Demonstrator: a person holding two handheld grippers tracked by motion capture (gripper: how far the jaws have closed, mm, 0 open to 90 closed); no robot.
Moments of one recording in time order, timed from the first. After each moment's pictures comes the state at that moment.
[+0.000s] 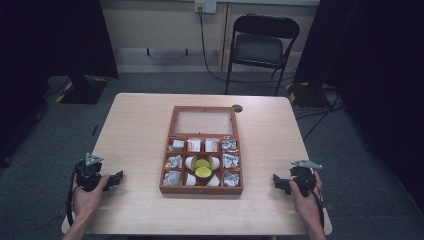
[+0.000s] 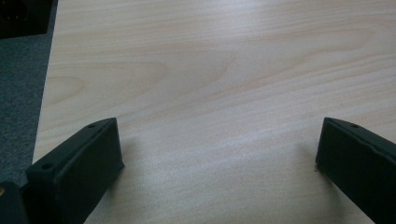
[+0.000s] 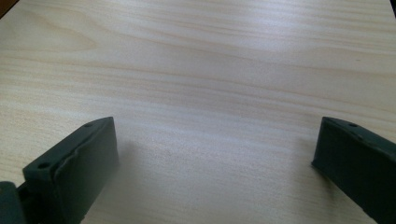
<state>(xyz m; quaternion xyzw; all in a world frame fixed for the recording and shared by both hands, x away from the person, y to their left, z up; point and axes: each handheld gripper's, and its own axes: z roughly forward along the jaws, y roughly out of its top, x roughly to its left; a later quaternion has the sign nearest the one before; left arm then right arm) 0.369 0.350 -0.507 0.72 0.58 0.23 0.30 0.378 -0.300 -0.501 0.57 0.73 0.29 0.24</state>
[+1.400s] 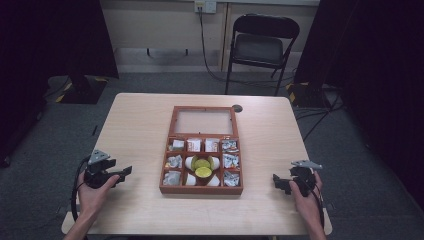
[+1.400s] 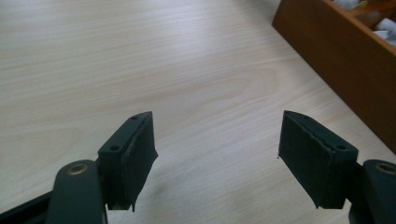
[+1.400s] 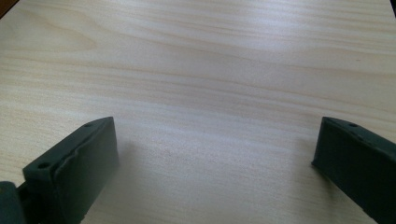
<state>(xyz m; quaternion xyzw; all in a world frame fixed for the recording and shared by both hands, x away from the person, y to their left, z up) 0.363 0.320 -0.475 0.74 0.51 0.20 0.39 0.378 -0.299 -0.501 0.57 0.73 0.29 0.24</state>
